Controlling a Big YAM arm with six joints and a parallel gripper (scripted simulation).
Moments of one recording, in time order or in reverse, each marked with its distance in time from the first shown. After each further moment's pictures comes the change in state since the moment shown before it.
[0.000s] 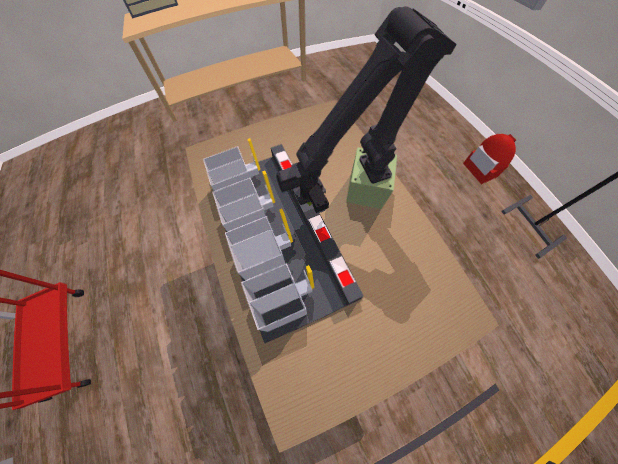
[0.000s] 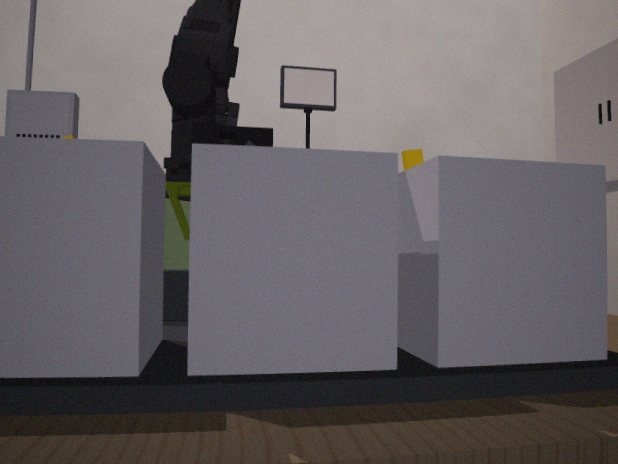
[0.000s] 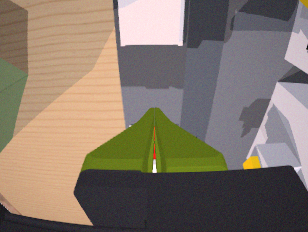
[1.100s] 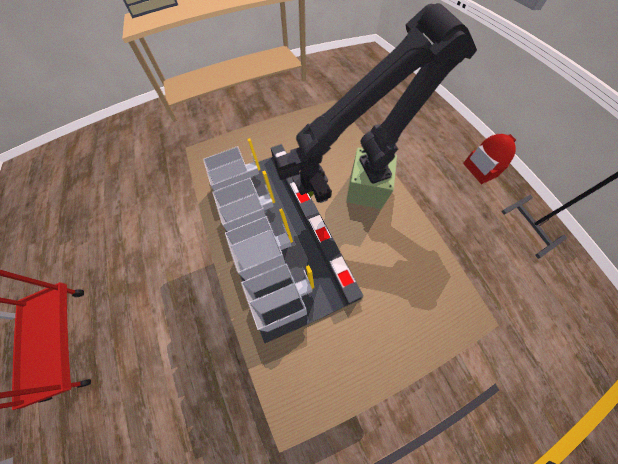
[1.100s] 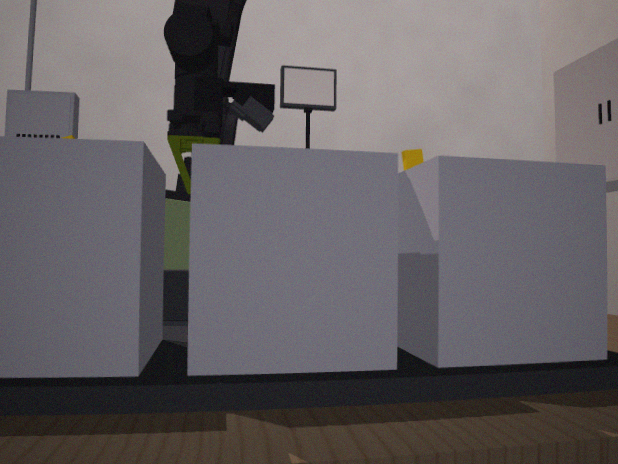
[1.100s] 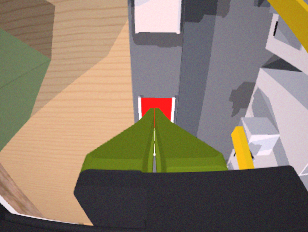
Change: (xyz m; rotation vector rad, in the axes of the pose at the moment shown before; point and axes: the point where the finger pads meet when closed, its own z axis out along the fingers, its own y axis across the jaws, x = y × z) arm -0.002 0.004 -0.061 -0.010 0.000 -0.009
